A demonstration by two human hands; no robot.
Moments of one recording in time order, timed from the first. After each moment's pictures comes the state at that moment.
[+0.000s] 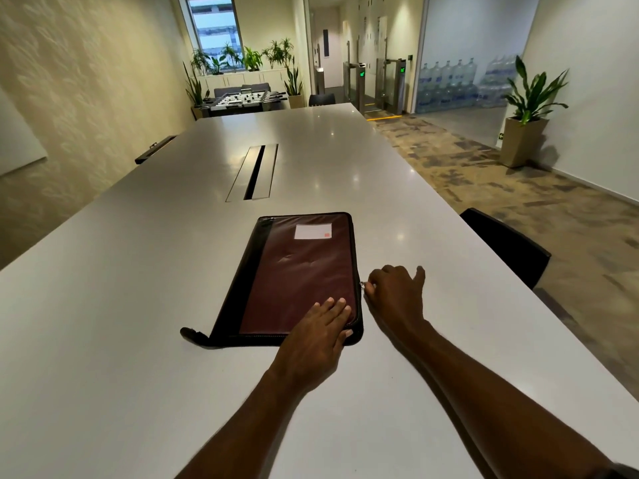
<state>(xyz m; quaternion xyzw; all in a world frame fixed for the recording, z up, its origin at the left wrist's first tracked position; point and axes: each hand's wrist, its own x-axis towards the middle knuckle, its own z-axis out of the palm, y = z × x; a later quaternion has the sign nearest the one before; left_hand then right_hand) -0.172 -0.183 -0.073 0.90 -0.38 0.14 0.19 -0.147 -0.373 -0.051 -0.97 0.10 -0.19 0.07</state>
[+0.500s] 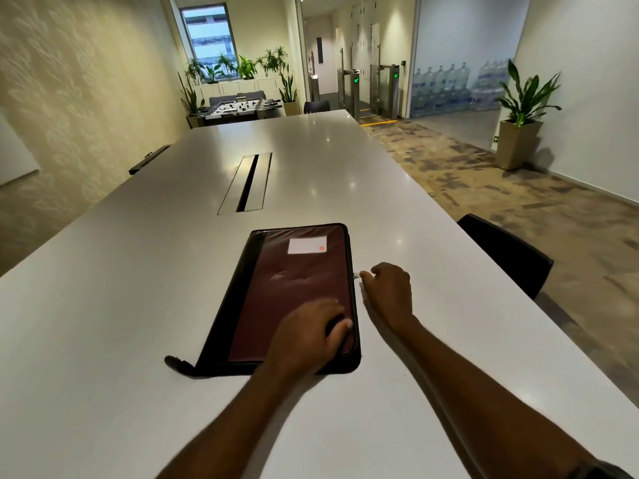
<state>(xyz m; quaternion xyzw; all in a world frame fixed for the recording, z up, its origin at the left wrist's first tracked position) -0.140 -0.197 -0.030 0.89 -0.32 0.16 0.27 -0.094 -0.382 -0.042 -0.88 0.18 -0.22 0.37</state>
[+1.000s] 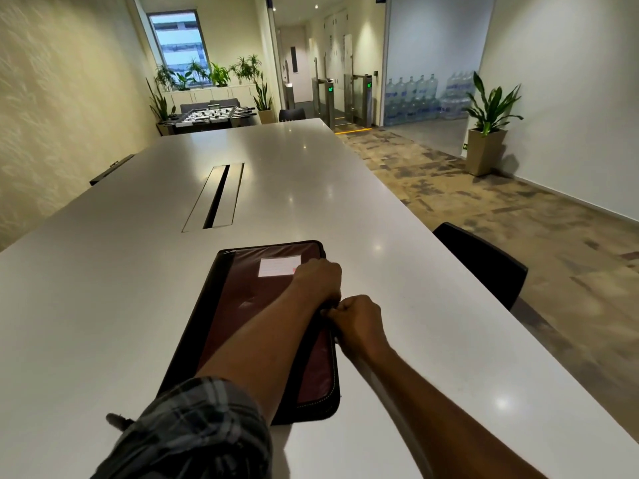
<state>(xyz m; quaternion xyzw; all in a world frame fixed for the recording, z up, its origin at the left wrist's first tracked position) -0.006 -0.307 0.014 0.96 -0.28 -0.03 -0.04 -0.092 -0.370 -0.054 -0.79 0.19 -0.12 0.57</state>
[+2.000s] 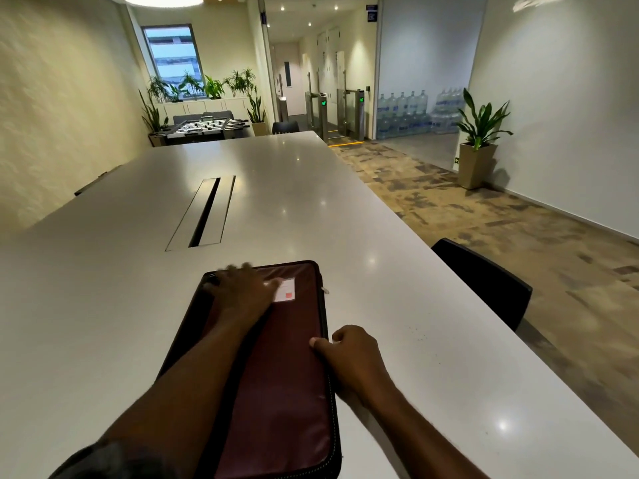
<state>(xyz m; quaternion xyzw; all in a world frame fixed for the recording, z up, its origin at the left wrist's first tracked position) 0.090 -0.225 -0.022 0.99 0.00 0.08 0.08 -0.084 -0.368 -0.038 -0.84 0.20 -0.07 0.50</state>
